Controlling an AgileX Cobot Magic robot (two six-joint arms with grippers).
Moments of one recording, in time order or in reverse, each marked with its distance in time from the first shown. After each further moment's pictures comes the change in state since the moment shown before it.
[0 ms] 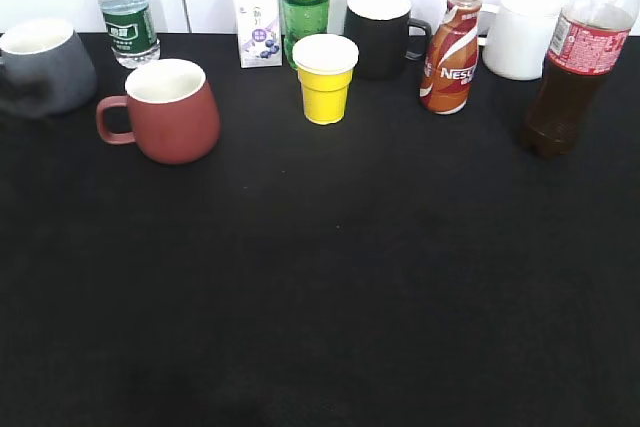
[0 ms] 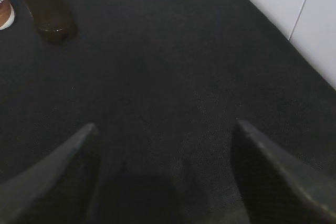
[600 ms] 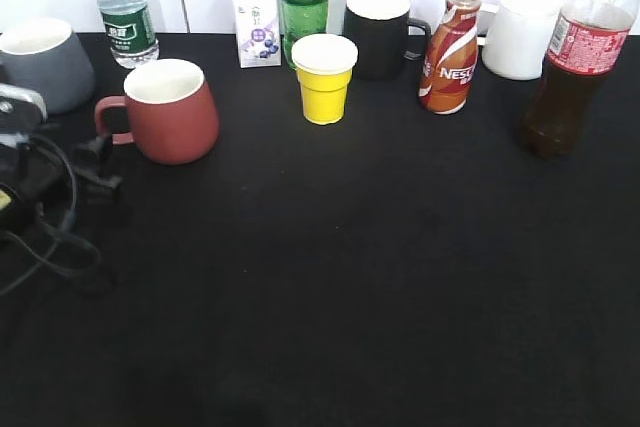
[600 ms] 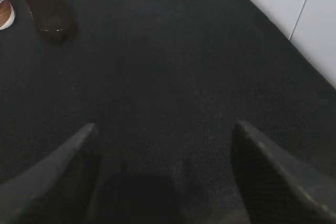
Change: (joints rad) left arm -0.051 0.499 0.006 0.045 -0.520 -0.004; right arm 0.000 0.000 0.000 0.003 0.000 0.000
